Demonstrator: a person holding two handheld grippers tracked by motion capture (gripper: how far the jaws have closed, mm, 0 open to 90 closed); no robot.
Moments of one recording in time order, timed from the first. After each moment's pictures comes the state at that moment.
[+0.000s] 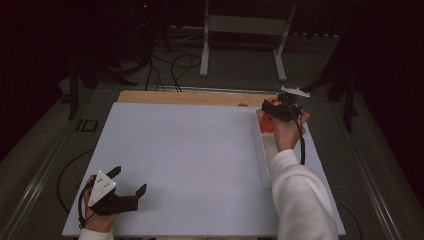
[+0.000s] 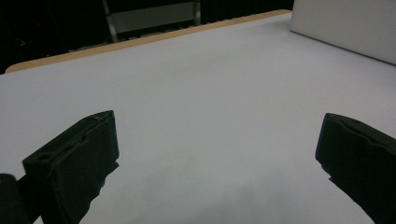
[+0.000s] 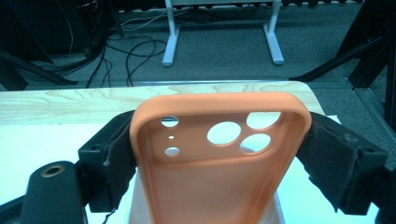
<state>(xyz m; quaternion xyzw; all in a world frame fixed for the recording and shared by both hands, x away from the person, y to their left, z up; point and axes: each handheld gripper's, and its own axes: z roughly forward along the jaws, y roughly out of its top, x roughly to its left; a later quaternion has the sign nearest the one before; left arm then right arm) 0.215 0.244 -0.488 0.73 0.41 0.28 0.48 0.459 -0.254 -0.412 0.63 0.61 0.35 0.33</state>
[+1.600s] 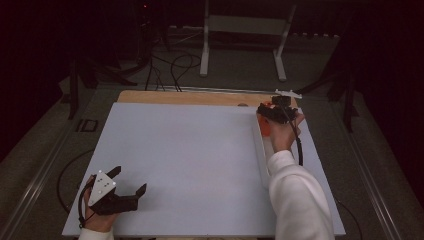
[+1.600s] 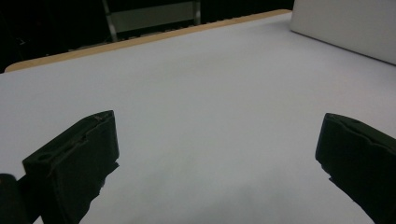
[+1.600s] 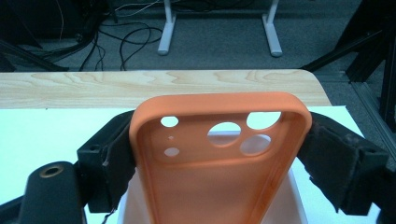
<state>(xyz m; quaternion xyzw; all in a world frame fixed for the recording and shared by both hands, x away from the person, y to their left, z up) 0.215 0.244 -0.489 0.73 0.41 0.28 0.48 0.467 -0.246 -0.429 0.63 0.63 0.33 0.33</state>
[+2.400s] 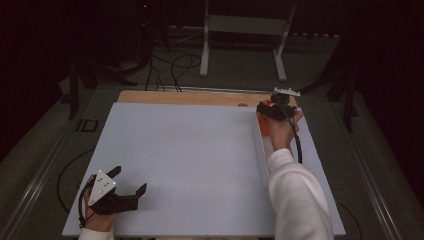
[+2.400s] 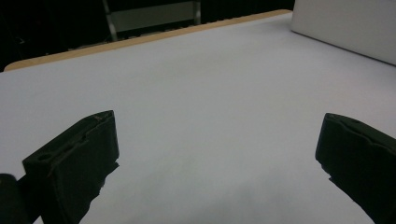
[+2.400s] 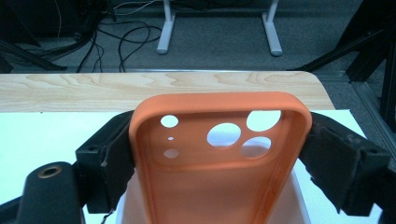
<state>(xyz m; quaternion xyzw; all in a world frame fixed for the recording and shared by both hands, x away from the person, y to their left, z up) 0.216 0.243 -0.489 0.73 0.41 0.28 0.48 0.478 -0.245 -0.431 0.63 0.63 0.32 0.33</state>
